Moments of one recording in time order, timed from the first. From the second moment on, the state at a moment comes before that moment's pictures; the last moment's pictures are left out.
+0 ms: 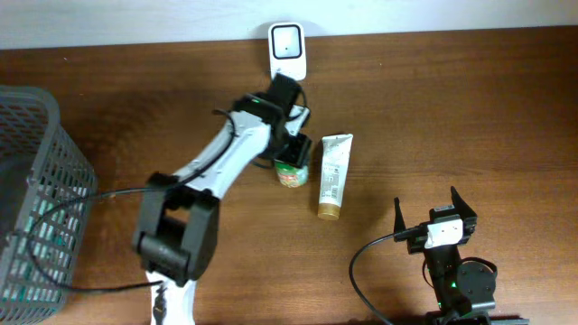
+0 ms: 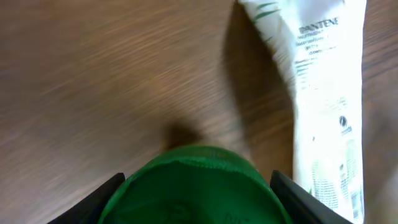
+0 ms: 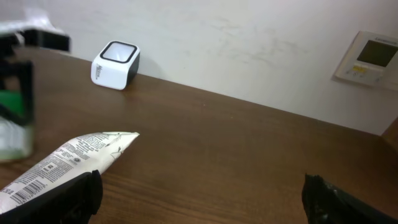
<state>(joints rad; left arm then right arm) -0.49 2.11 1.67 -0.89 0.19 -0.10 0.06 0.01 0.01 -0.07 -0.03 -0.21</state>
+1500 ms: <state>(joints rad) 0.78 1.71 1.58 -1.09 -0.07 -0.06 0.06 0.01 0.01 -0.07 -0.03 -0.21</state>
